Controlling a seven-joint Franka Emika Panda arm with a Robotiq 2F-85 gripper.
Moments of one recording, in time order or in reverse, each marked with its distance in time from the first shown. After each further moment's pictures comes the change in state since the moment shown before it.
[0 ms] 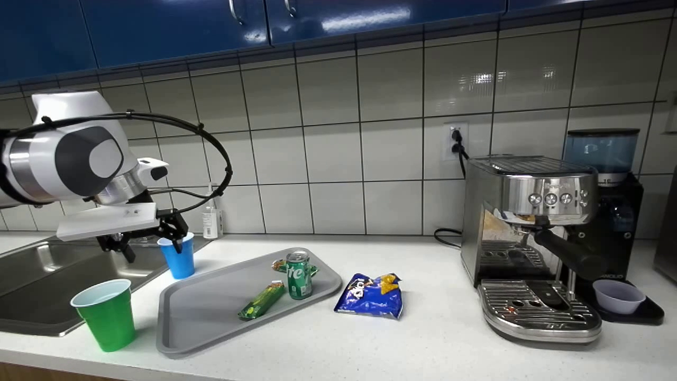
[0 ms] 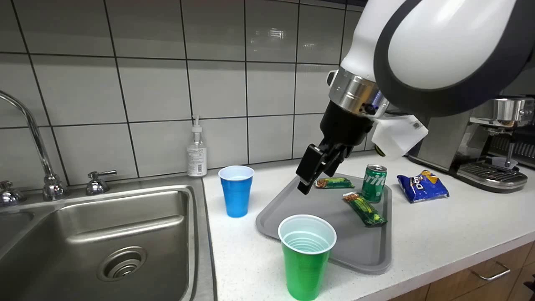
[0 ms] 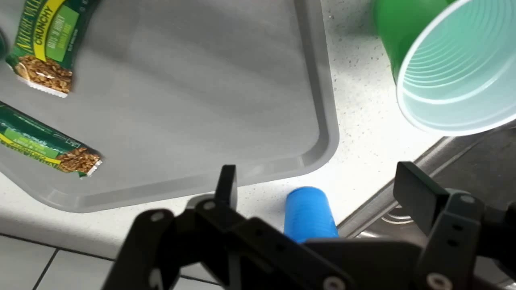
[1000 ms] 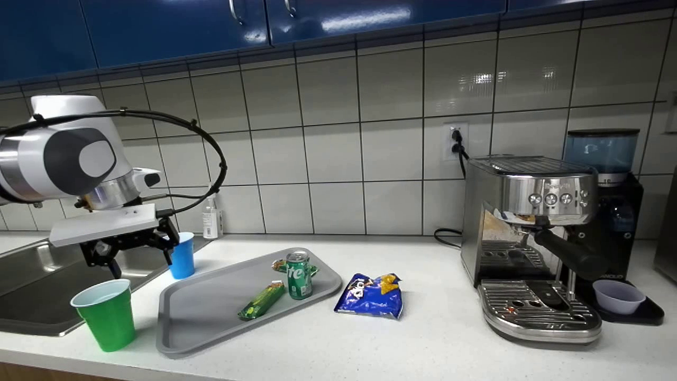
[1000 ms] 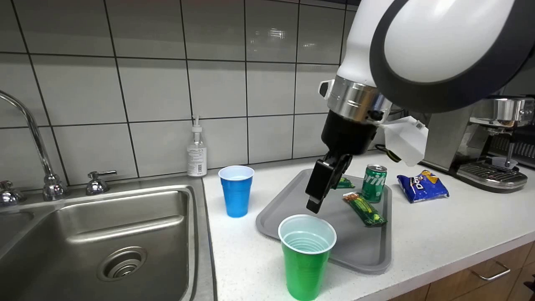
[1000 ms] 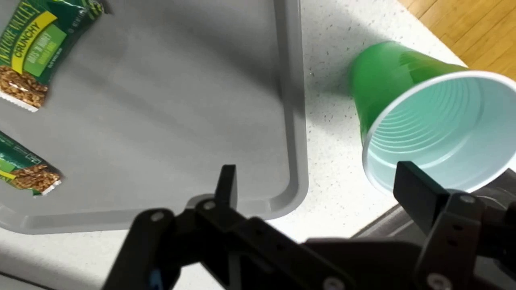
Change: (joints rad) arm 0.036 -0.010 0.000 -0.001 0.039 -0.129 -0.151
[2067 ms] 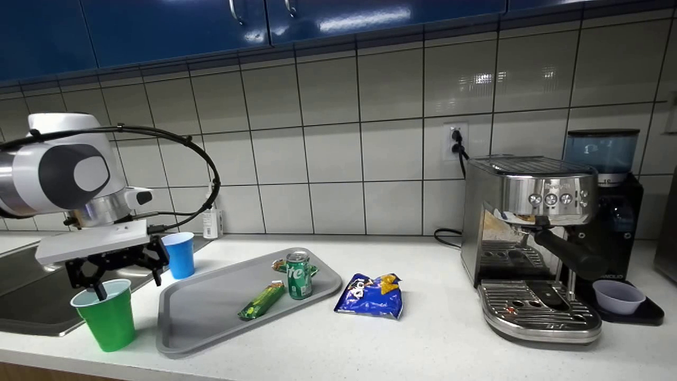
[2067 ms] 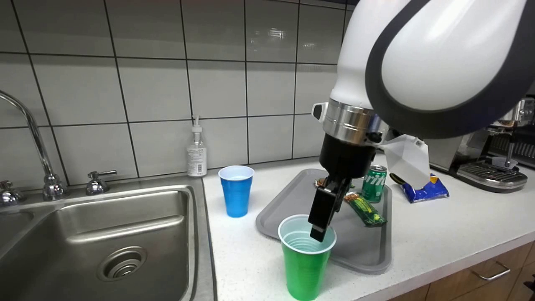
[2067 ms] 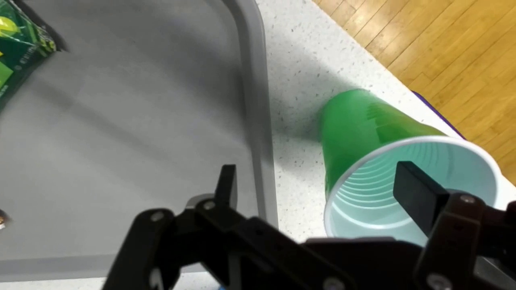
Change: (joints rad) arm 0.000 0.063 0.043 -0.001 -0.003 -0.029 0.004
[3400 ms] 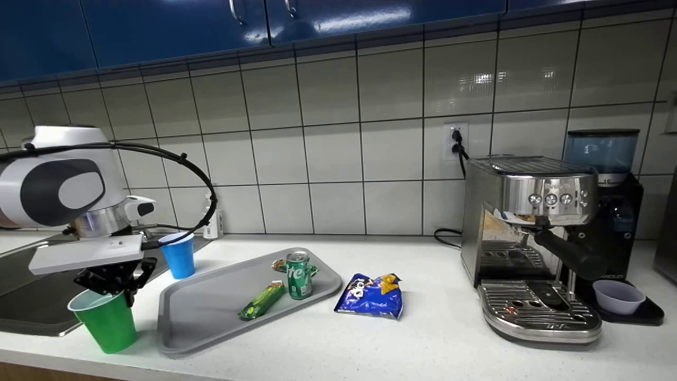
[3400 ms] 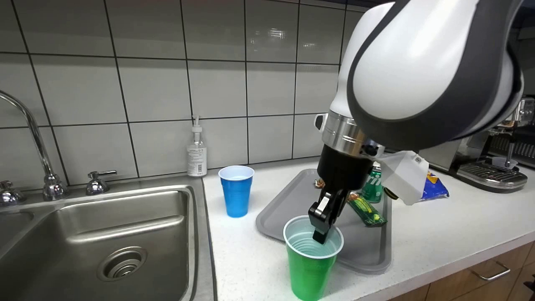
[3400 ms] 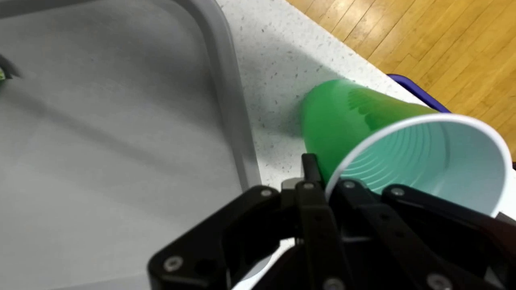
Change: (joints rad) arm 0.003 0.059 0.041 0.003 0.217 0.062 -0.082
